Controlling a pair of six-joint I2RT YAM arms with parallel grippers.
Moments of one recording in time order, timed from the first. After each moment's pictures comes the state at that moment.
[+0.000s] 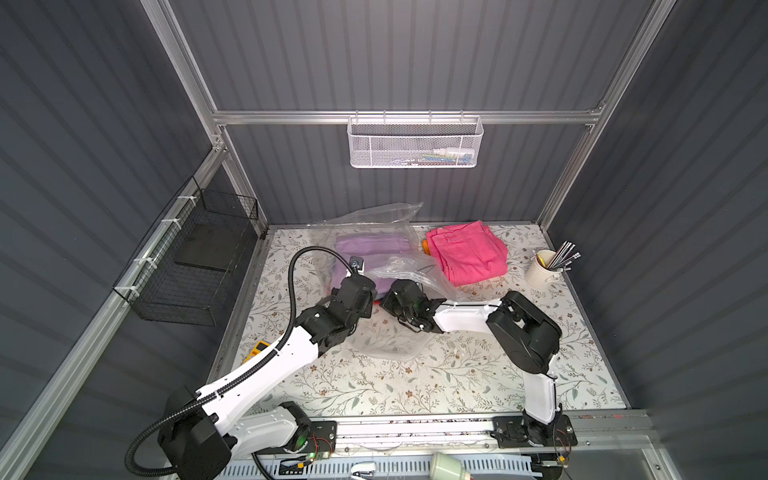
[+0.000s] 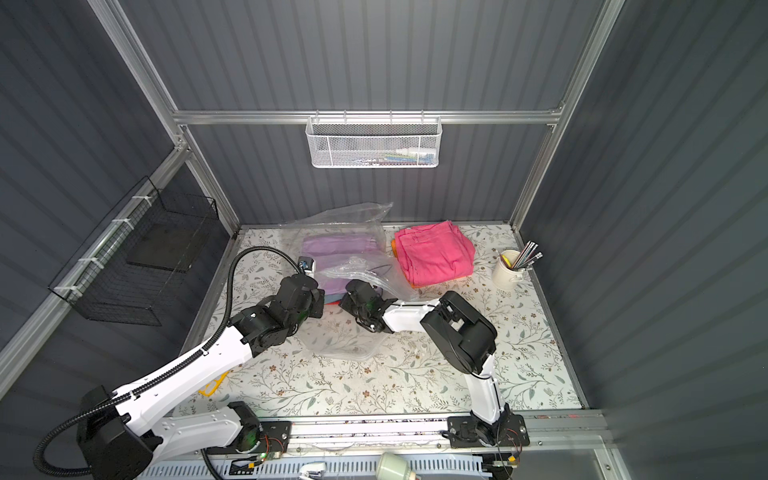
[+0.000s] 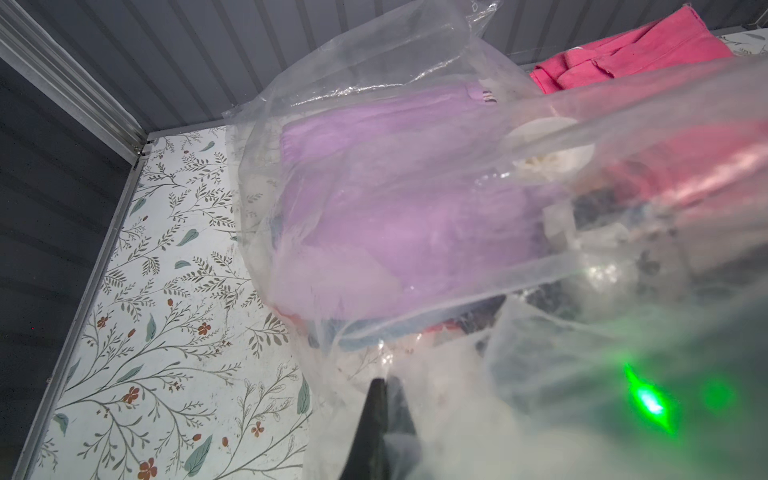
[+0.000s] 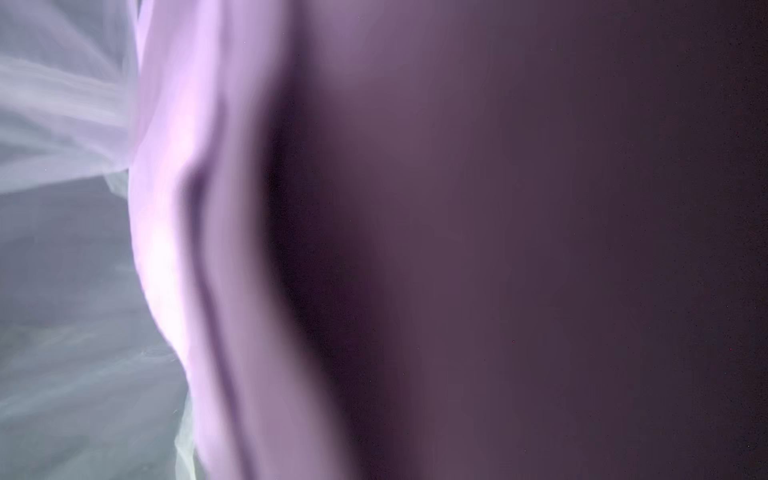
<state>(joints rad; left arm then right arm) -0.75 1.16 0.95 -0.49 -0.52 -0.29 0.84 1.97 1.13 0.22 0.08 1.21</state>
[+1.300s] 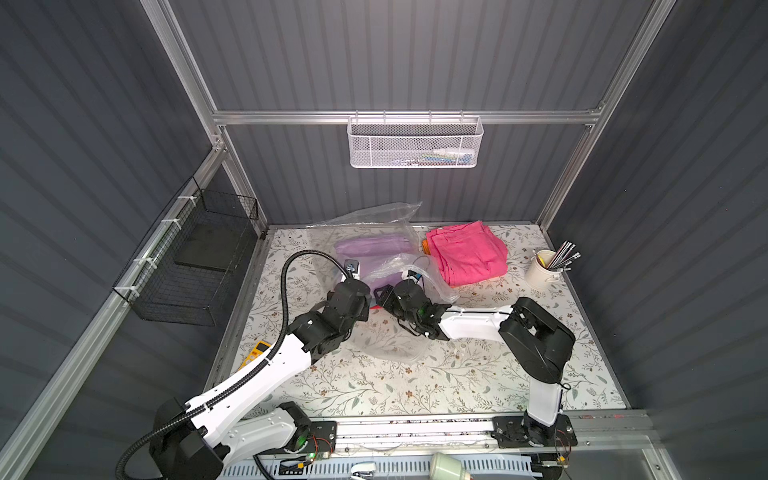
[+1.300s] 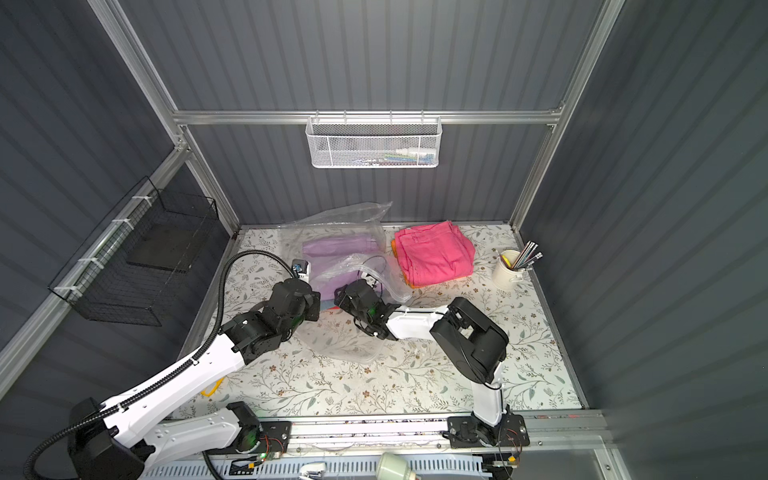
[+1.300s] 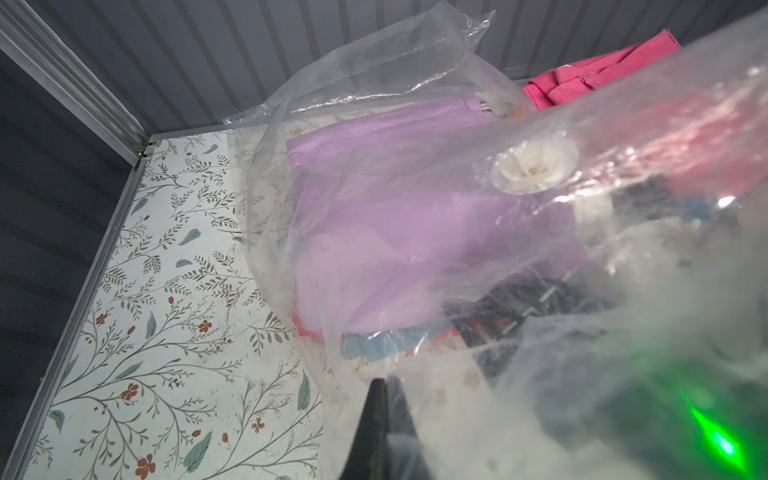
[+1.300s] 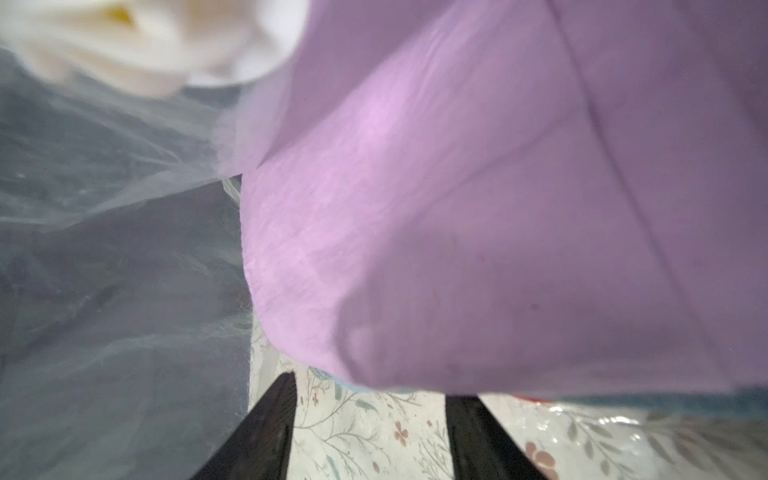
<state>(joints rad) -0.75 1.10 0.91 -0.48 -0.52 -0.30 0.88 1.91 1.09 0.33 0.14 1.17</state>
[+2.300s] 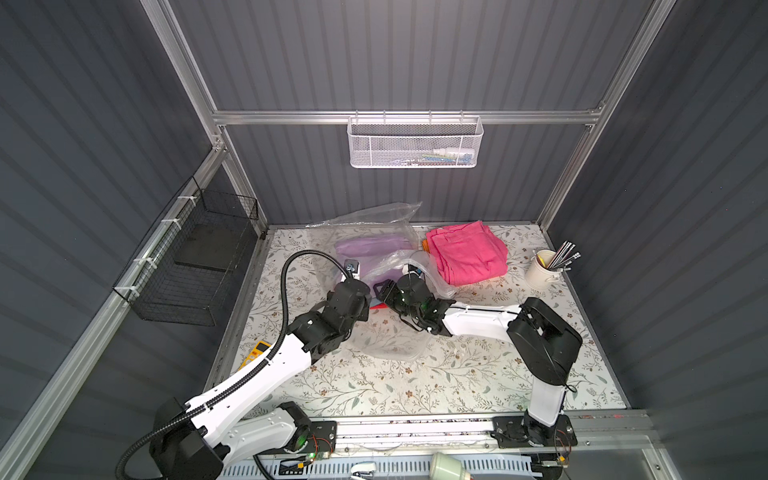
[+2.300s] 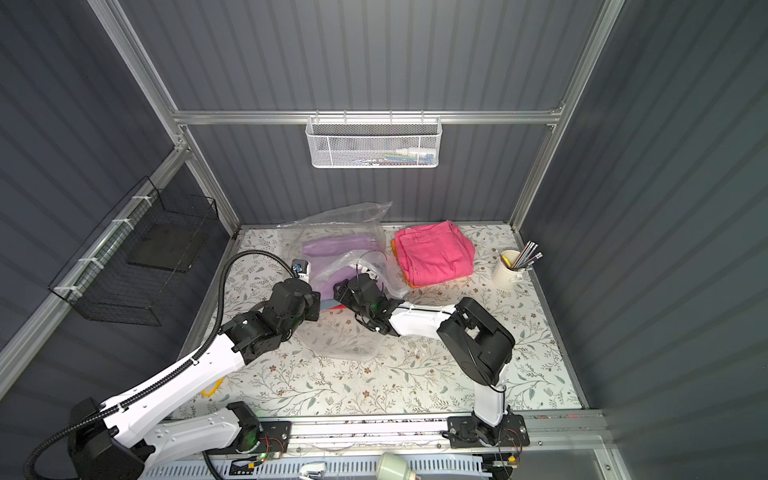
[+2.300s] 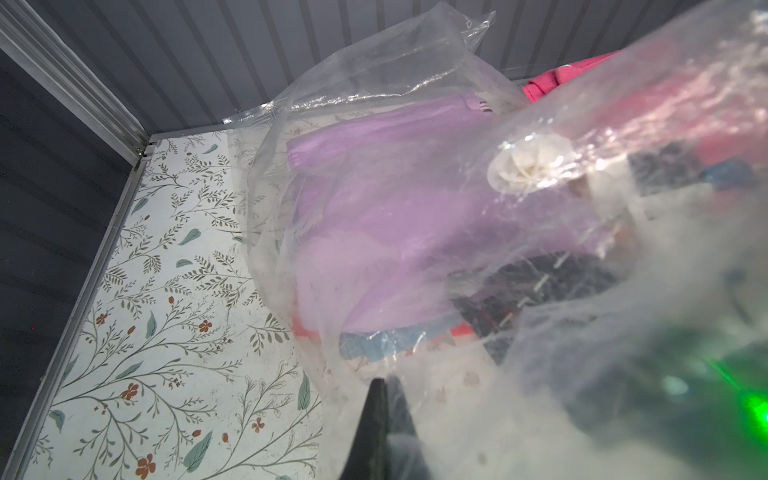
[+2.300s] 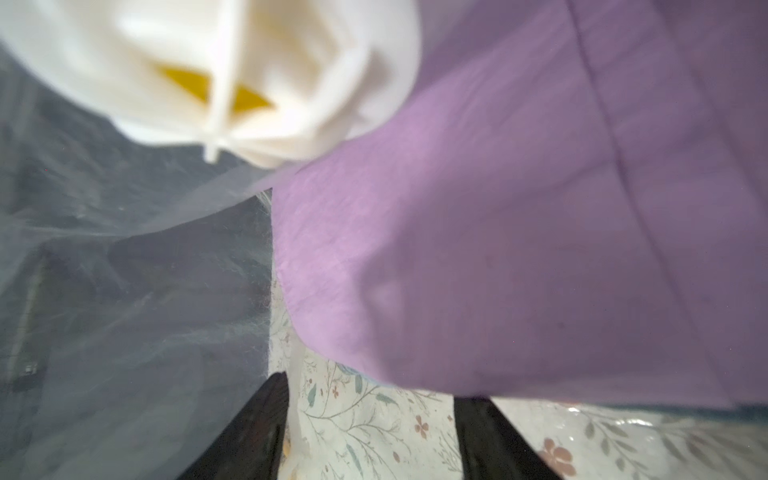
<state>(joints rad) -0.75 1.10 0.91 -0.48 -0.52 -0.30 0.86 1.86 1.11 0.29 0.10 1.17</state>
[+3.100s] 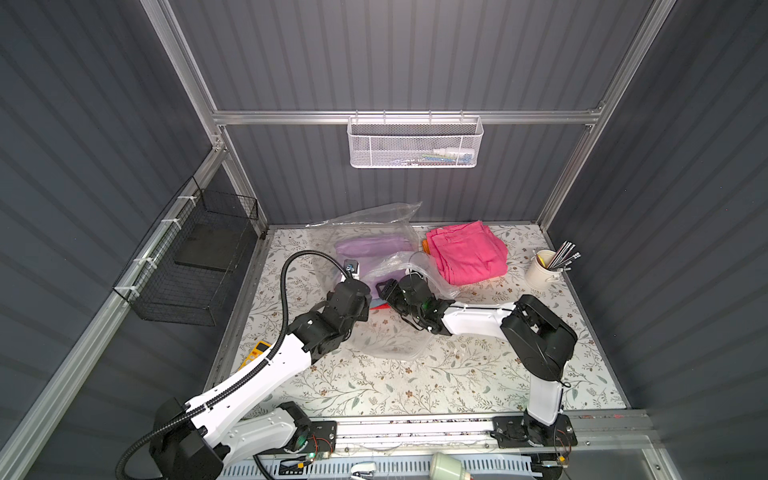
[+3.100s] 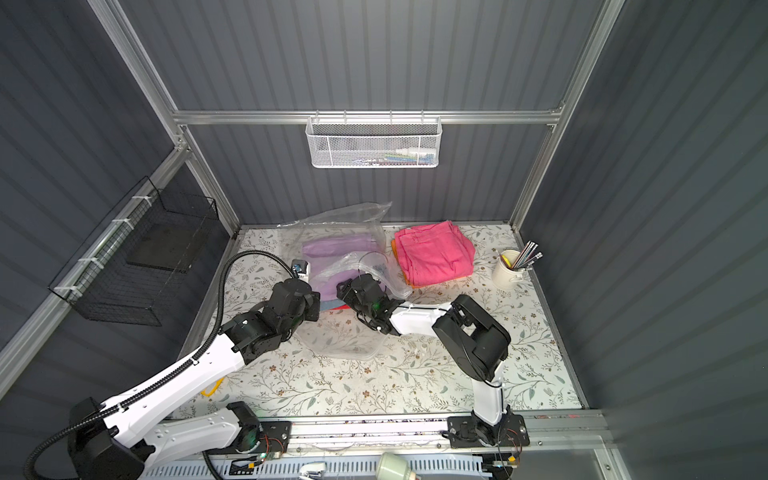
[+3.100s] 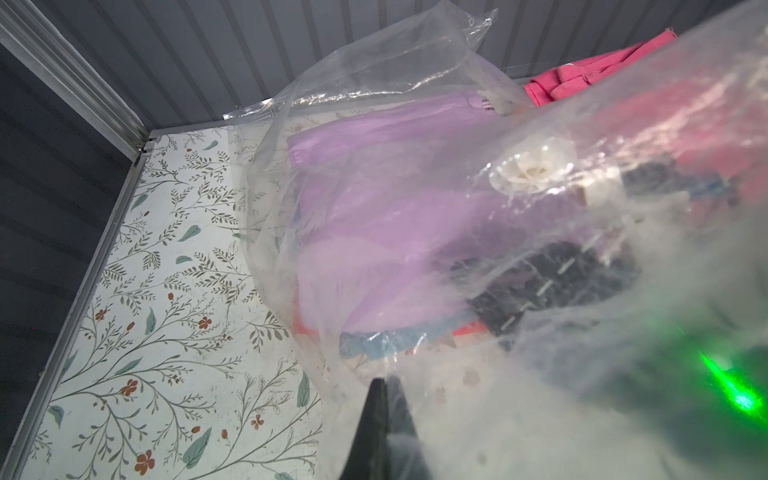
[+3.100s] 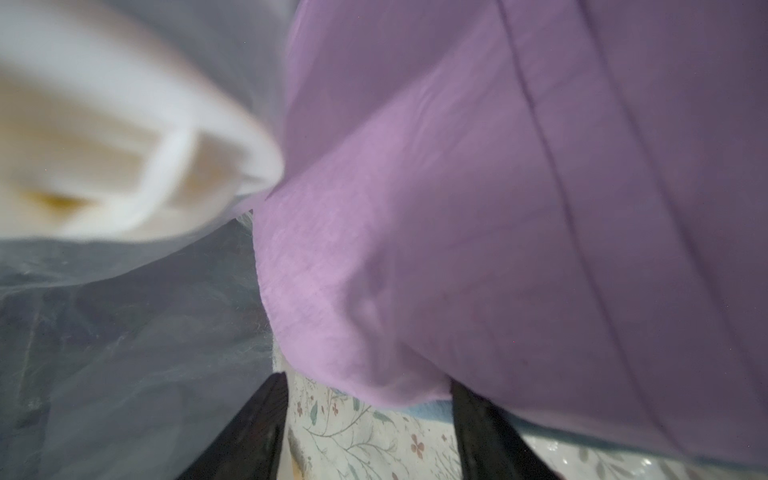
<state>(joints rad) -0.75 1.10 0.91 -0.49 -0.52 -0.31 0.84 1.91 1.07 0.37 0.09 1.23</state>
